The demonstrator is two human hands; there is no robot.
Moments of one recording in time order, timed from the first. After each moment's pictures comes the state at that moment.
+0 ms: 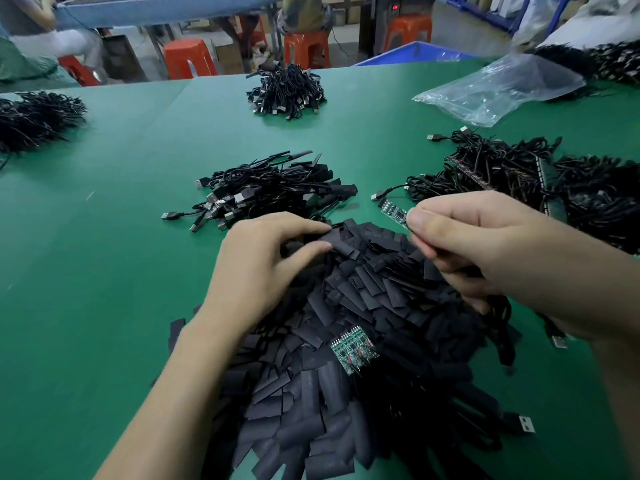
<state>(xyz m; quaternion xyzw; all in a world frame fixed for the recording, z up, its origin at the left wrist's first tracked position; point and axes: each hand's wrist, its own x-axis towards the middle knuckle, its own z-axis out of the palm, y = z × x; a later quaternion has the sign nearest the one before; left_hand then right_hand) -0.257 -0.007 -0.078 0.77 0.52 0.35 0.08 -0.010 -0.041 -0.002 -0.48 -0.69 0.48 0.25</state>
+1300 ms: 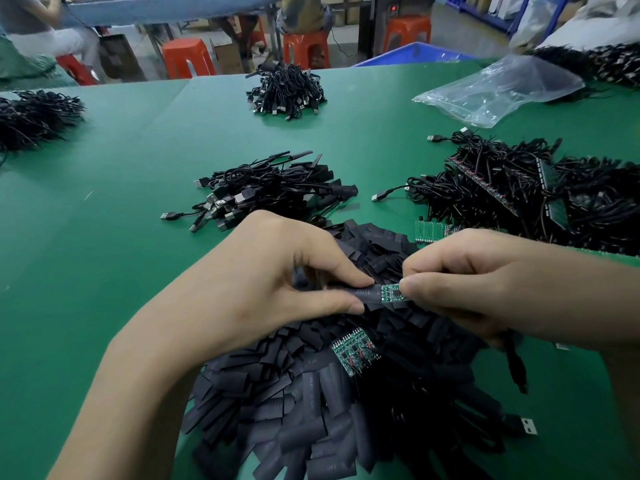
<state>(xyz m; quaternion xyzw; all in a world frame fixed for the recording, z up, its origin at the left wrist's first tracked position) -0.250 -0.046 -0.004 0.86 0.39 0.23 0.24 -0.006 -0.044 -0.004 -0.45 -0.75 0.48 0.09</state>
